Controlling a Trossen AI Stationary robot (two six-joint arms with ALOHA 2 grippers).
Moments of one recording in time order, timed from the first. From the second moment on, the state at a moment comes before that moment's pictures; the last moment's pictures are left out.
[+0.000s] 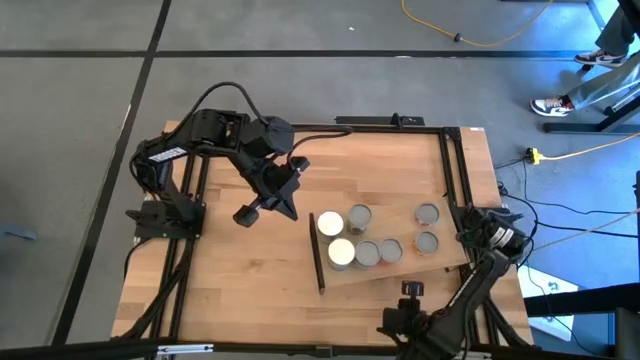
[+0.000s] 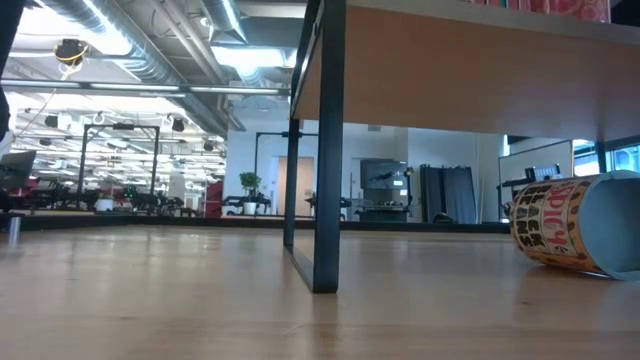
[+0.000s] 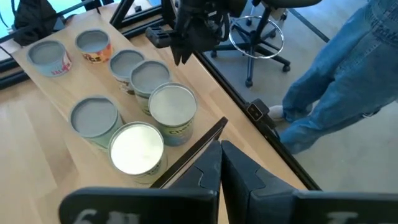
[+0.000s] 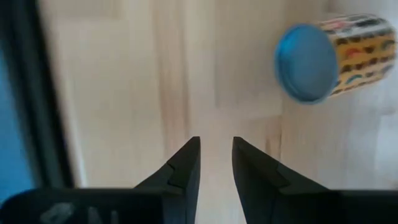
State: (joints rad) left arm -0.02 1.74 2.34 -1.40 0.49 0.34; right arm 0.95 2.05 1.66 -1.29 0.27 1.00
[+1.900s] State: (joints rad) left arm -0.10 1.62 2.34 -1.55 0.29 0.29; right arm 0.99 2.30 1.63 -1.57 0.76 1.59
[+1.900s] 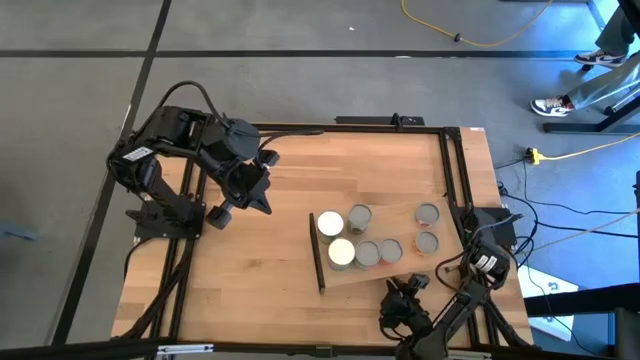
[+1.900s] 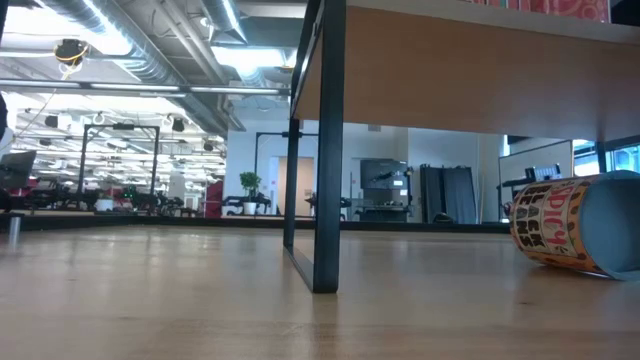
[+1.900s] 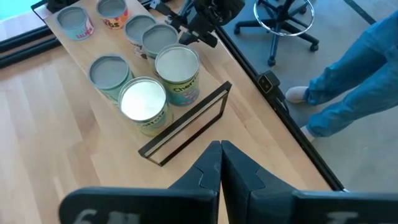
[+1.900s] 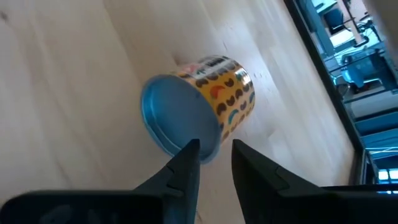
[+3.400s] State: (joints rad) left arm -0.09 1.62 2.34 -1.56 0.25 0.29; right arm 0.90 2.29 1.50 -1.44 0.81 1.60
